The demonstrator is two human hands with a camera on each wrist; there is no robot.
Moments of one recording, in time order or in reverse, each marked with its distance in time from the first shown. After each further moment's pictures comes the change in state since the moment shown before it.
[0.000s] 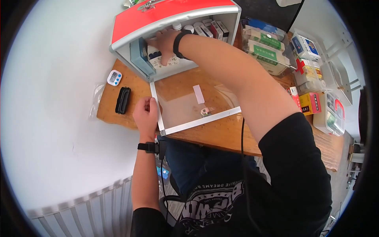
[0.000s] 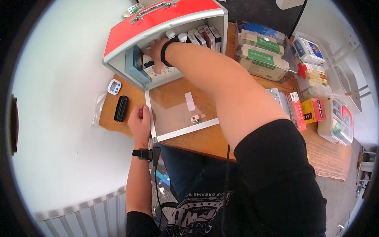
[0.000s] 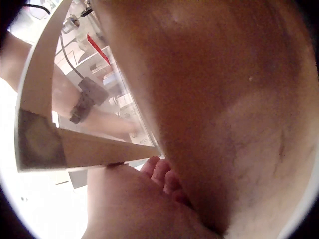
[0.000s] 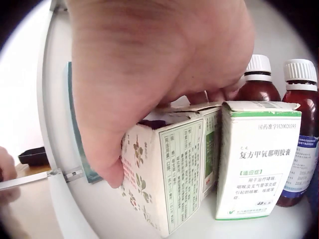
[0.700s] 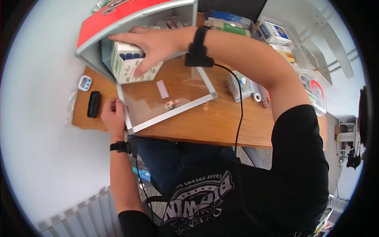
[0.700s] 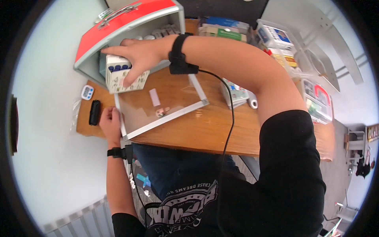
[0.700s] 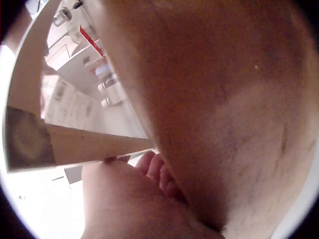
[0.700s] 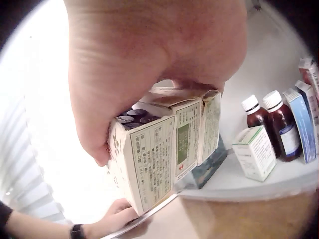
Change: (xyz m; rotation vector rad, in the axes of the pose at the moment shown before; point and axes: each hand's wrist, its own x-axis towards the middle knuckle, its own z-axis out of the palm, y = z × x) left_hand 0.006 -0.014 0.000 0.004 0.009 0.055; right_hand -0.154 0.013 -0.039 0.600 0.242 -0.300
